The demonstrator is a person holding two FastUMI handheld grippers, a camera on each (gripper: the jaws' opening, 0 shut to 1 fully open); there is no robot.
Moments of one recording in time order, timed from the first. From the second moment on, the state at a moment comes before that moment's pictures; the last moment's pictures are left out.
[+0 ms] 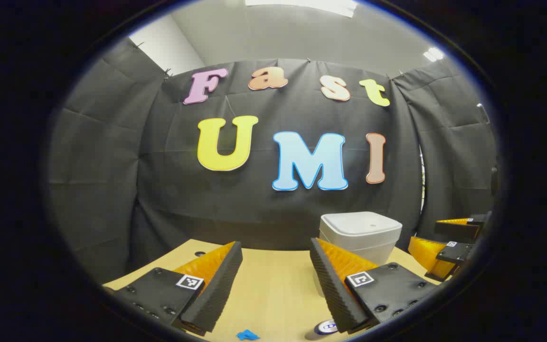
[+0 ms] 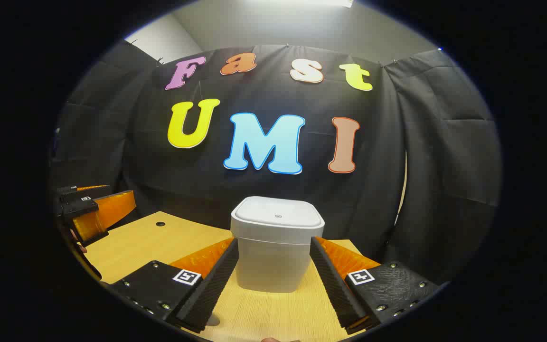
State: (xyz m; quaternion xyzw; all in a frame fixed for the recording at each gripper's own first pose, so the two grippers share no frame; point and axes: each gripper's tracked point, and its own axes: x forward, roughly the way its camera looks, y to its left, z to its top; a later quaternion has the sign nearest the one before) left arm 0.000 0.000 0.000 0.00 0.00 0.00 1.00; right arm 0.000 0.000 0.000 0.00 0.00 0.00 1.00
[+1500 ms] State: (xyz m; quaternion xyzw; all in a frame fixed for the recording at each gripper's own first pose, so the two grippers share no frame) left arm 0.002 -0.002 0.001 0.00 -0.01 -0.01 1.00; right arm 0.002 -0.006 0.002 -0.01 0.01 -0.03 1.00
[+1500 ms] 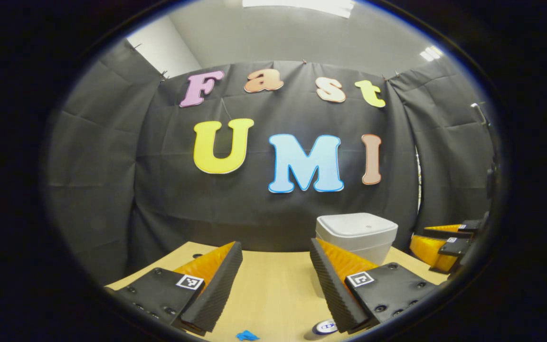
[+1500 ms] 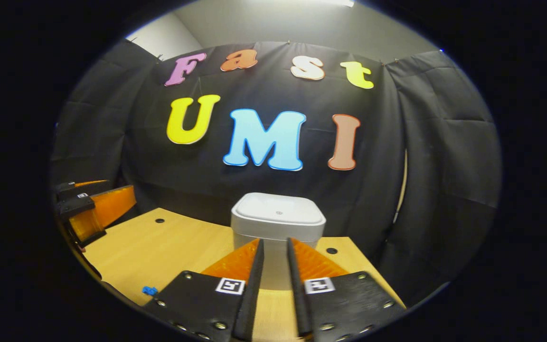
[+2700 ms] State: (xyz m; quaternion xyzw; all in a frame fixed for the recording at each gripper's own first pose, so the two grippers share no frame) left arm 0.002 0.000 0.002 0.00 -0.01 0.00 1.00; right arm 0.053 -0.004 0.018 0.04 -0.01 -0.01 1.00
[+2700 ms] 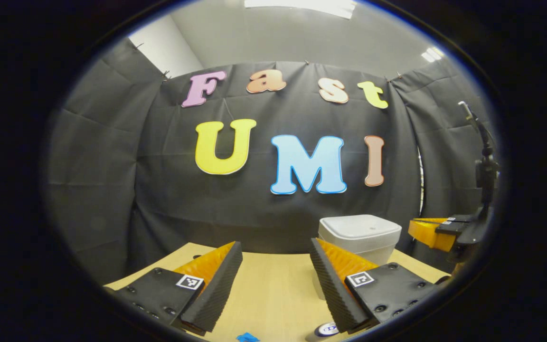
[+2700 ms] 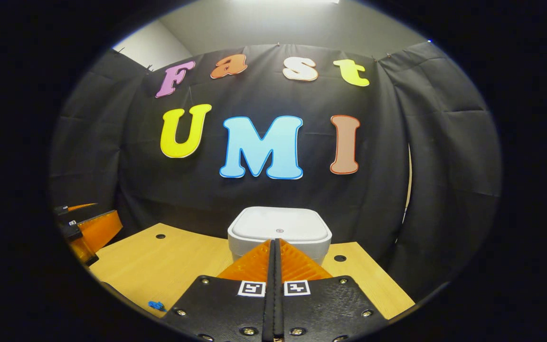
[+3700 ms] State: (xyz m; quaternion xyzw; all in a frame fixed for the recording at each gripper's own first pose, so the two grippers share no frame) left arm 0.003 0.024 -0.004 0.01 0.02 0.04 1.00; right arm 0.157 -0.012 -0.005 0.05 0.04 0.00 1.00
